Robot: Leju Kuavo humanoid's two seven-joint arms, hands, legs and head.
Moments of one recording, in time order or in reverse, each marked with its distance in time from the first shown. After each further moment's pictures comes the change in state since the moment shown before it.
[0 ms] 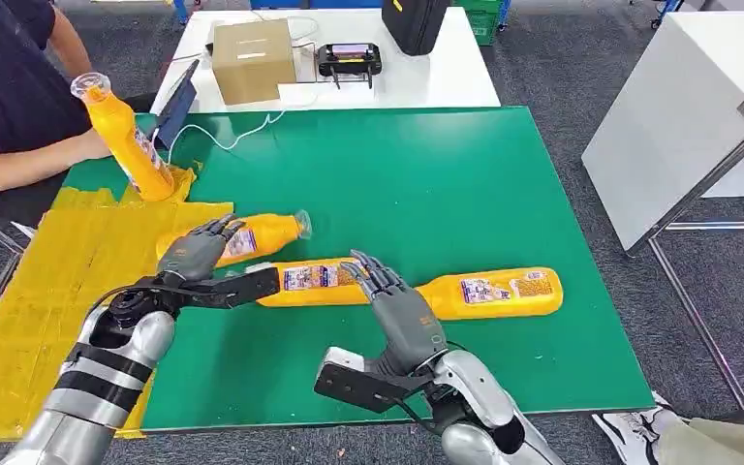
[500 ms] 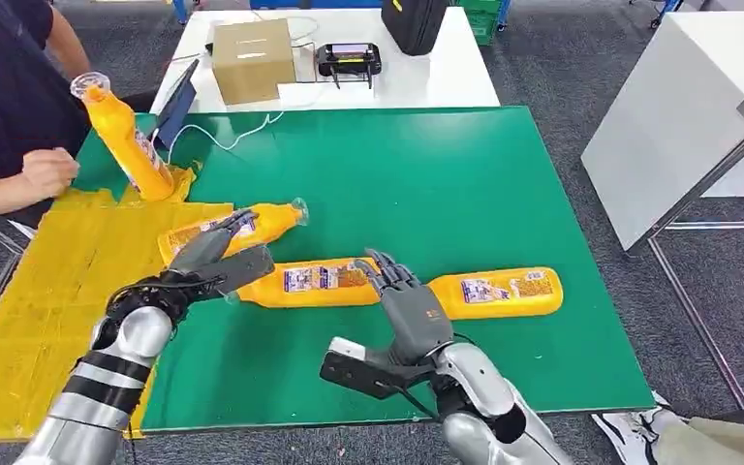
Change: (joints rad) left arm 0.044 -0.064 0.094 -0.065 0.430 -0.011 -0.041; right arm -0.034 -0.004 -0.029 0.085 0.109 0.054 0.034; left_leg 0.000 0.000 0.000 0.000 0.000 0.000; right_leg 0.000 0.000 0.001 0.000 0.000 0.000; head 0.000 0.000
